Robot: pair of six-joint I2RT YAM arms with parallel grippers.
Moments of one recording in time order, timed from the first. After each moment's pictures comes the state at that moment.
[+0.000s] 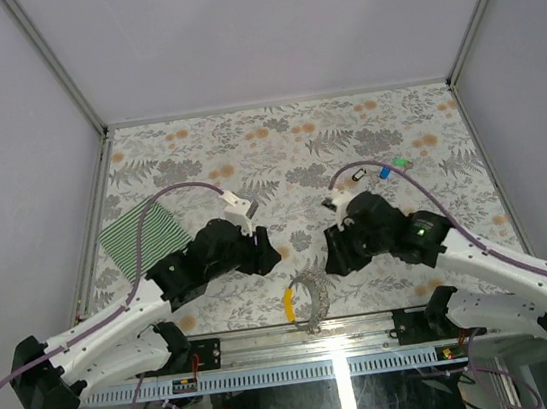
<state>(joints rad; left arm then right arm) -0.90 0.94 0.68 -0.31 0.02 -0.51 0.80 0.94 0.81 -0.68 -0.21 0.44</state>
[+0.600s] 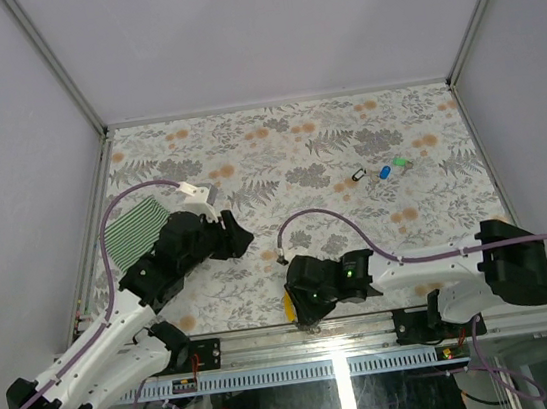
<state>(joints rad) -0.65 0.80 0.67 -0.36 0.02 -0.51 1.31 1.38 0.78 -0.44 -0.03 0.80</state>
